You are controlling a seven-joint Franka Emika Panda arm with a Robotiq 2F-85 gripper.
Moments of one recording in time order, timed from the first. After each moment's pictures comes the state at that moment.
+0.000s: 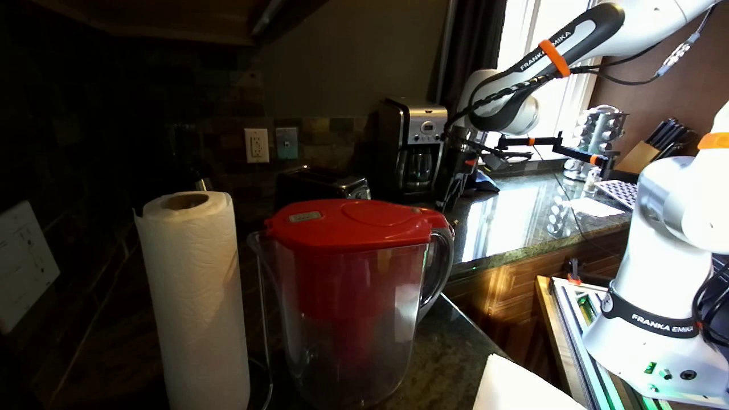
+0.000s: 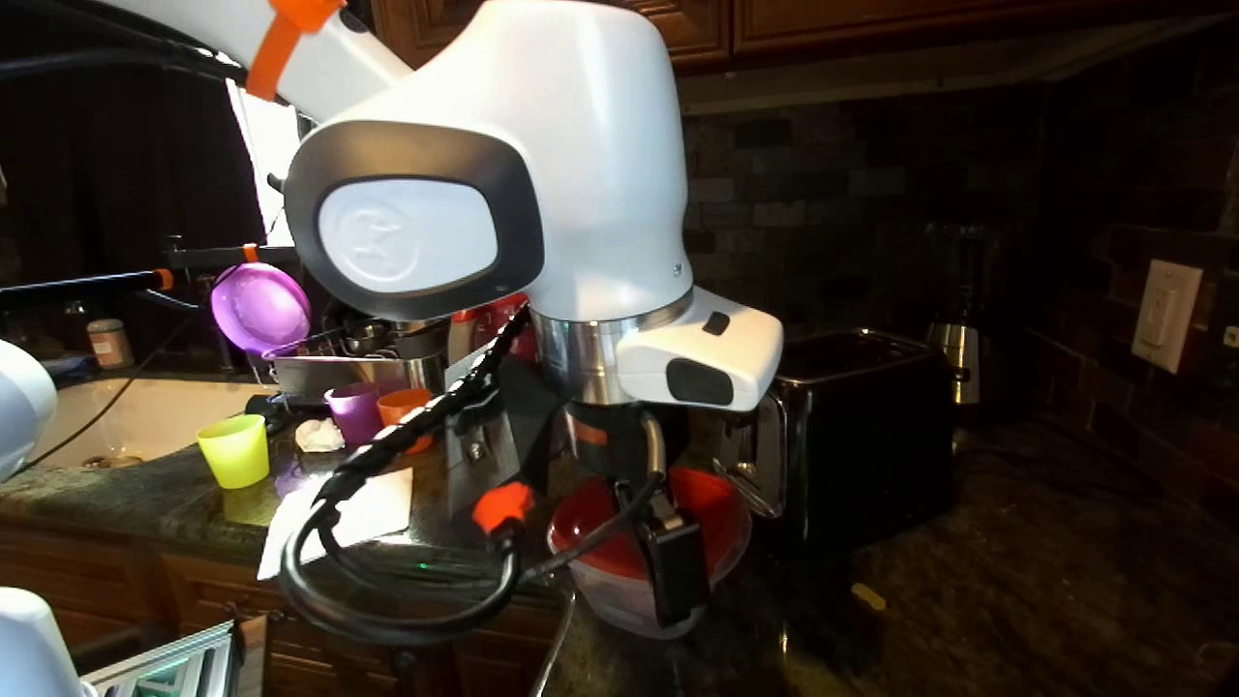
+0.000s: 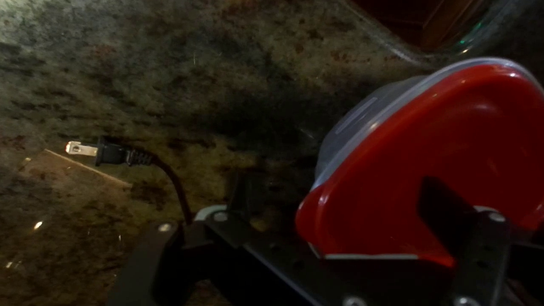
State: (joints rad) arm -0.13 -0.35 -0.29 -2.69 0.13 2.46 -0.28
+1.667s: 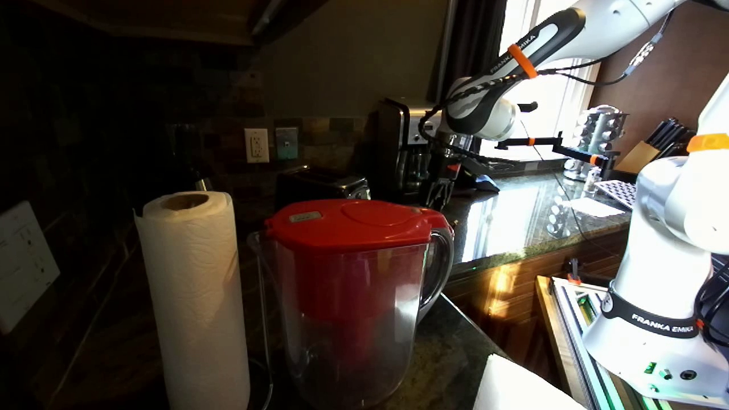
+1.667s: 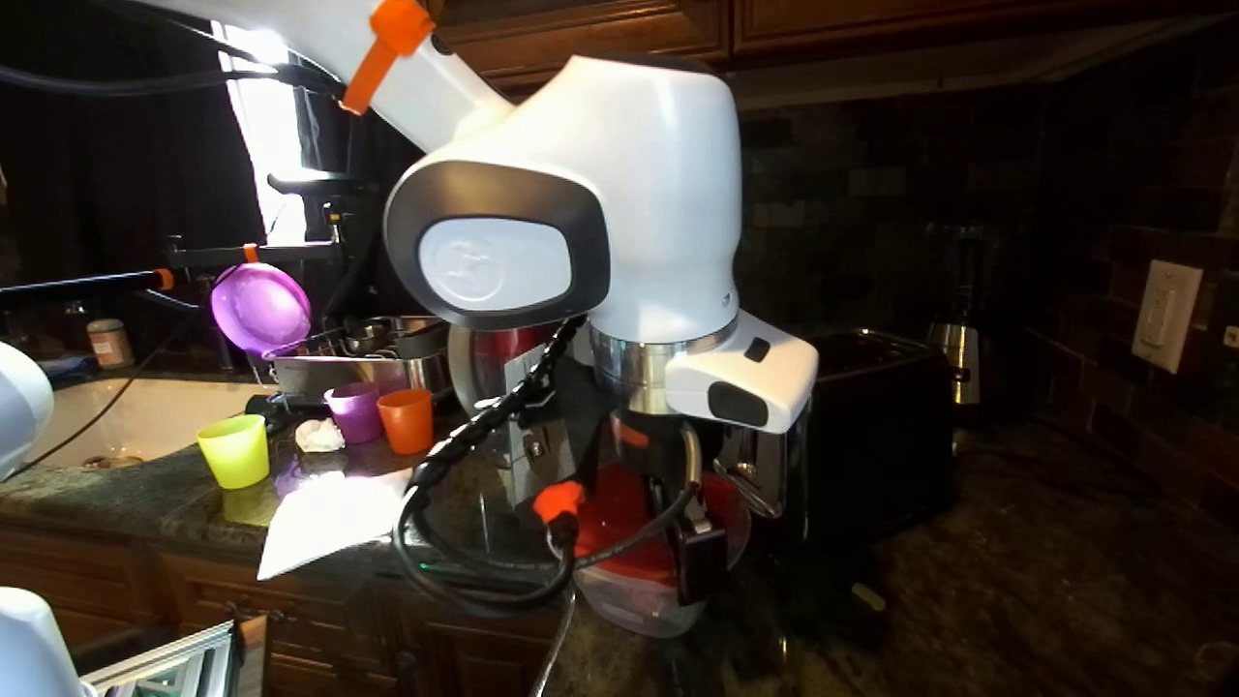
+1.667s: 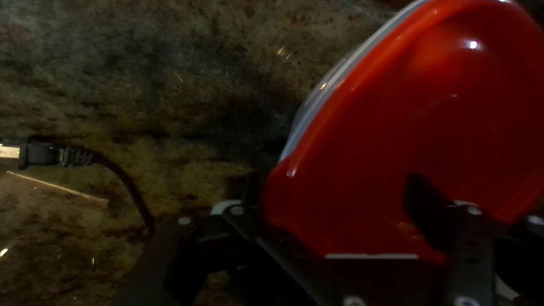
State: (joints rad) arm -0.11 -0.21 -0.26 -2.60 0.28 2.47 -0.27
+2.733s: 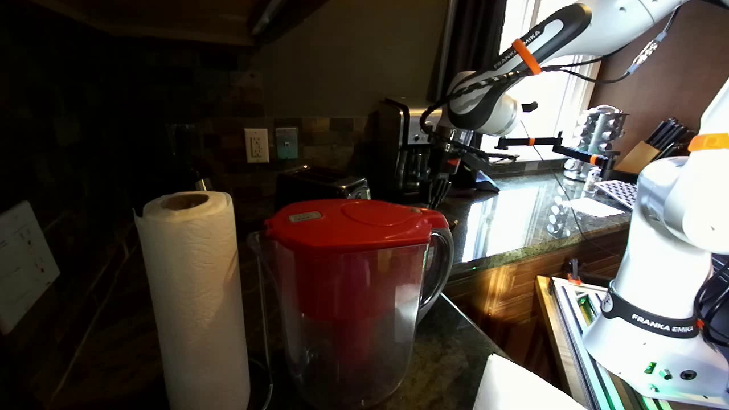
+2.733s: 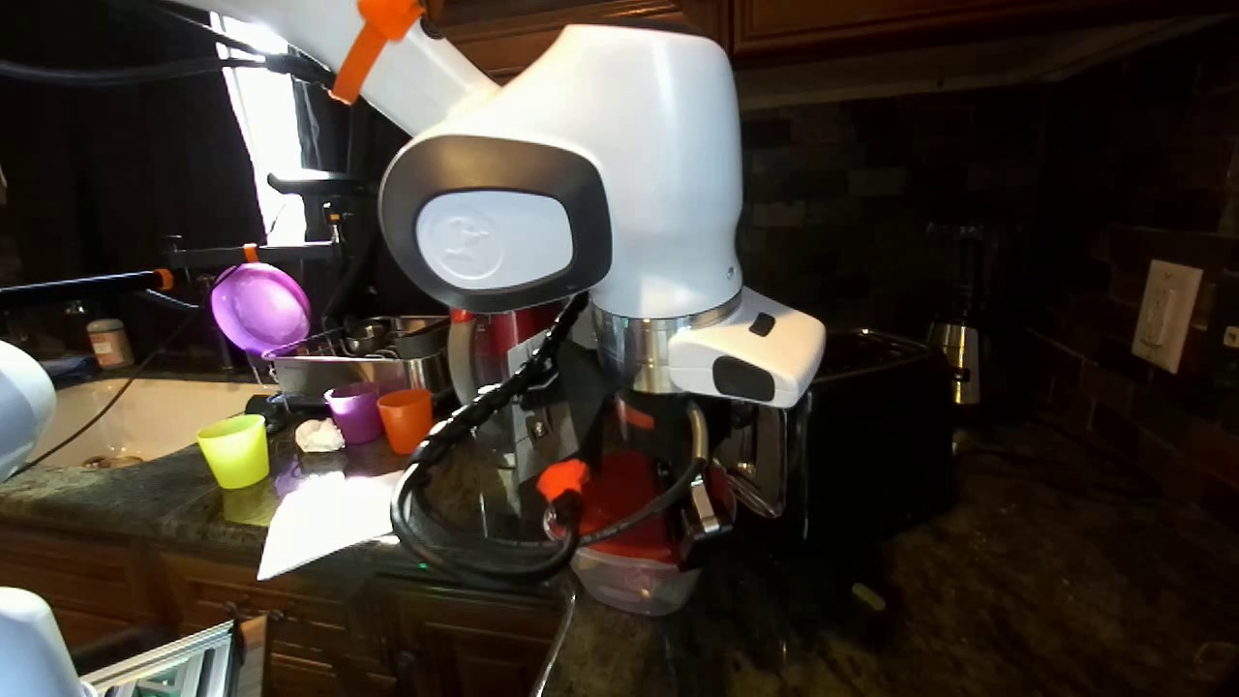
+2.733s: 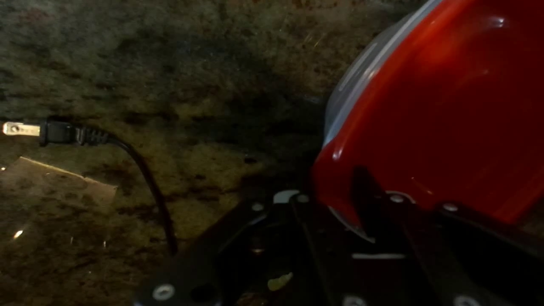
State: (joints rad) arm -0.12 -0.23 -0.25 -2.59 0.25 2.47 -0.24
